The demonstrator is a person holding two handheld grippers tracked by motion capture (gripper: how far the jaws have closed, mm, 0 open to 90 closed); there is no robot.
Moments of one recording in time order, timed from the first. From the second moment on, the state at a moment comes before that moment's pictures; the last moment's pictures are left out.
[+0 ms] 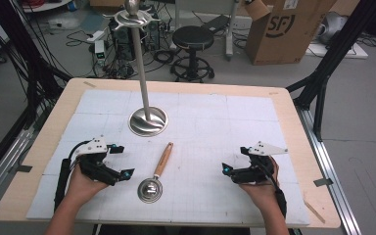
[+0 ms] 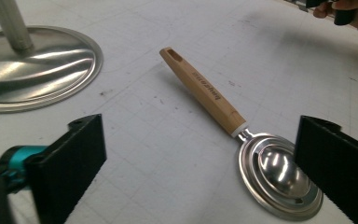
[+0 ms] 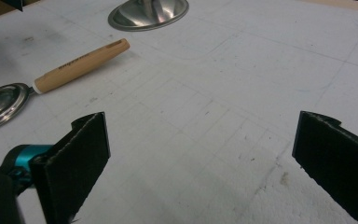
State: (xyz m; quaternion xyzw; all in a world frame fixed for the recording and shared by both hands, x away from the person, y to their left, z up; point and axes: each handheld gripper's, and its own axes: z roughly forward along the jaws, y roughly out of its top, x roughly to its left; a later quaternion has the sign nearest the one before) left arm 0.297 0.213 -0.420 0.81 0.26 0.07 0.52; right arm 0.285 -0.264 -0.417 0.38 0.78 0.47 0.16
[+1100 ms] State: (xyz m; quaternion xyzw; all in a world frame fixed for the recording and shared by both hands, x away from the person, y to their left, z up) left arm 0.308 0.133 -0.431 0.86 0.25 0.06 0.44; right arm 0.286 -0.263 -0.419 0.39 0.78 0.47 0.16
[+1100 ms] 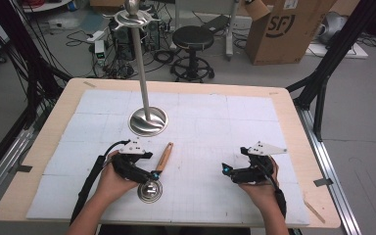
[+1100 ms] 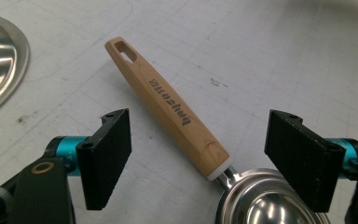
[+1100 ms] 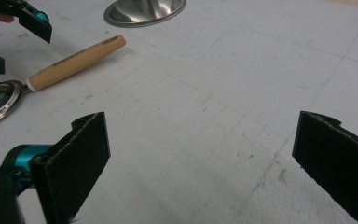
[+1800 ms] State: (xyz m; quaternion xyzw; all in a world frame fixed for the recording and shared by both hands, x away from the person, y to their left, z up) left arm 0.303 0.109 -0.443 0.89 0.24 0.10 0.37; right arm 0.287 -0.261 -0.423 0.39 0.79 0.46 0.16
